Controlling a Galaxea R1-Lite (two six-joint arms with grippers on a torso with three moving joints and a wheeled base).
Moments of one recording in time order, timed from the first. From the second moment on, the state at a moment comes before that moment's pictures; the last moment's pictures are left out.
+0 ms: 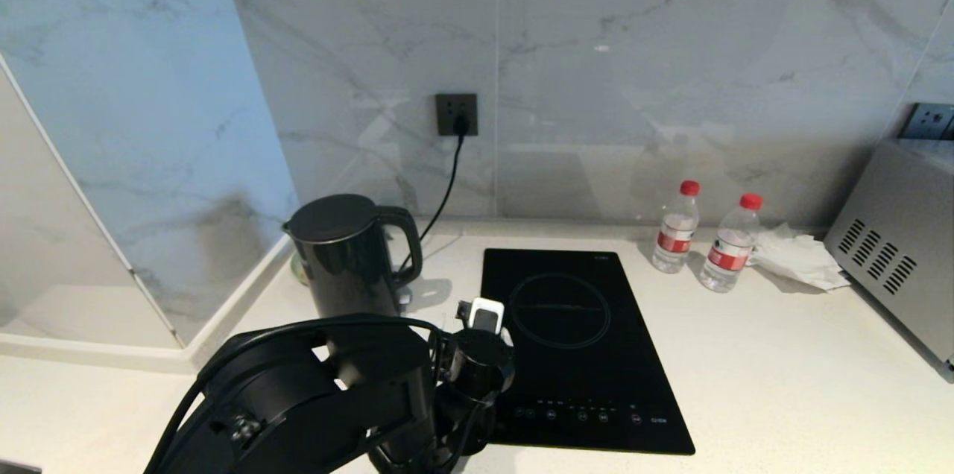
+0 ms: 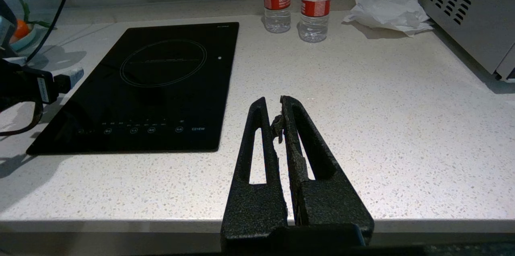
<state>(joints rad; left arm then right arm) -0.79 2.55 -1.03 -1.24 0.71 0.04 0.00 0.00 0.00 0.01 -0.01 0.03</state>
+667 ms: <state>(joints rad) -0.79 2.59 -1.25 -1.00 0.76 -0.03 0.00 0.00 0.00 0.01 -0.01 0.03</state>
